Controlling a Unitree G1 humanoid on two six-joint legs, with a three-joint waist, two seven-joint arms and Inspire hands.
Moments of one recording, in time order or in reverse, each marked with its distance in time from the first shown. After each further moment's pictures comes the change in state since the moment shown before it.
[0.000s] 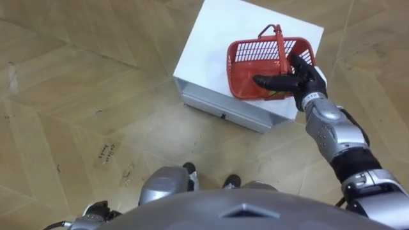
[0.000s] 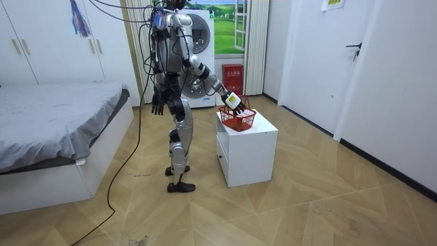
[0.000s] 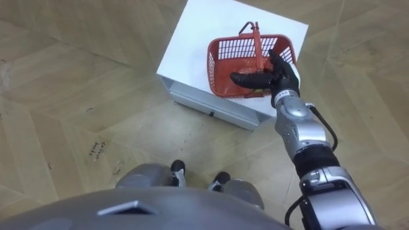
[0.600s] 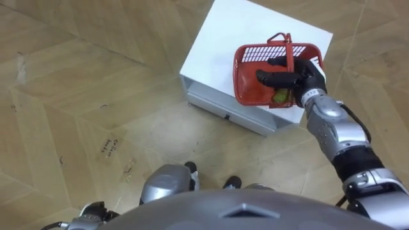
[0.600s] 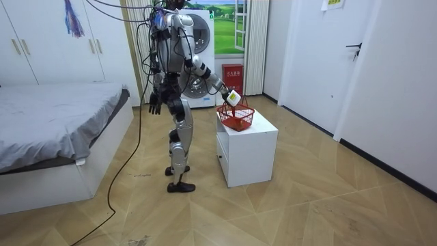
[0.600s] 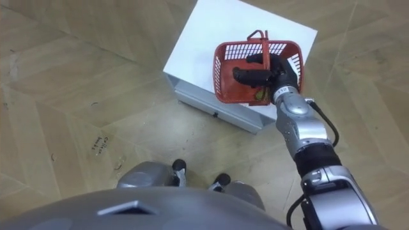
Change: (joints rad) left arm 0.002 0.008 0.019 -0.001 0.000 0.007 0.001; right arm -0.002 -0.010 0.000 -0.034 -0.002 0.003 0.016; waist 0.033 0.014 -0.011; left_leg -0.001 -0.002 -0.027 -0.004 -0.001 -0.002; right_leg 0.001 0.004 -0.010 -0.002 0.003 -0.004
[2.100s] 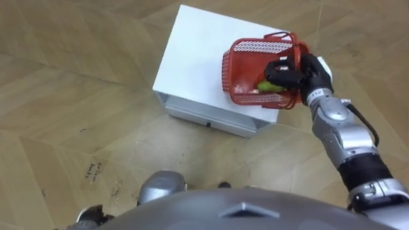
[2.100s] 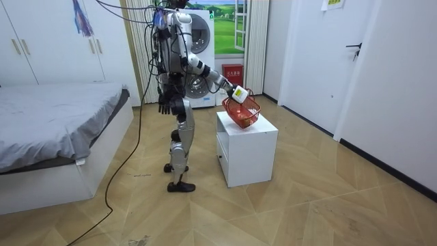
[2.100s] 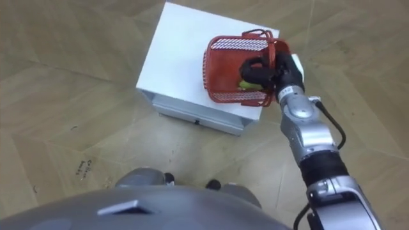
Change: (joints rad) left arm 0.030 0.010 0.037 -0.019 -0.019 -0.018 -0.026; right arm 0.071 -0.027 0.004 -0.120 -0.109 0.005 0.012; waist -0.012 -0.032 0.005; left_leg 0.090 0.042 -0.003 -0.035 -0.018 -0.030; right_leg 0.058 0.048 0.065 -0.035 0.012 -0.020
